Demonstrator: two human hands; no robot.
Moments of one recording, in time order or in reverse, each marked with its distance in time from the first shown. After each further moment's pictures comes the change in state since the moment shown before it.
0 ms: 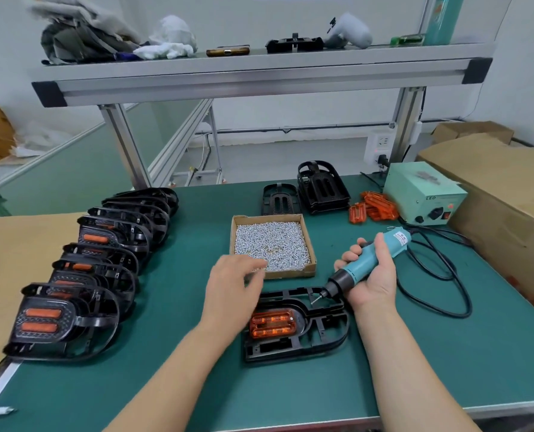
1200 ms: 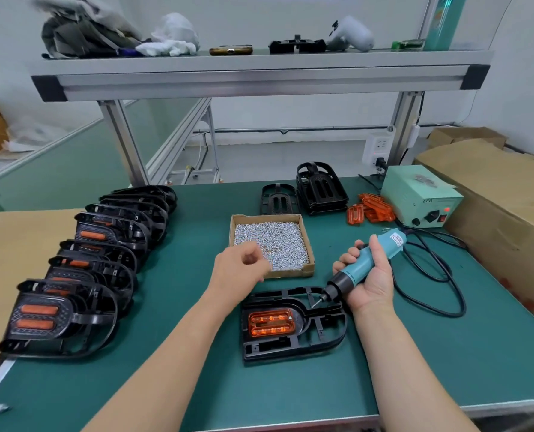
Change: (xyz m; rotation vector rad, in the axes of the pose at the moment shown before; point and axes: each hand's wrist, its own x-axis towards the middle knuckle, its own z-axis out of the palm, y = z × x) left_hand 0.031 -0.005 0.007 -0.348 -0.211 -0.278; right_hand -0.004 -0.001 -0.001 -0.036 -0.002 0.006
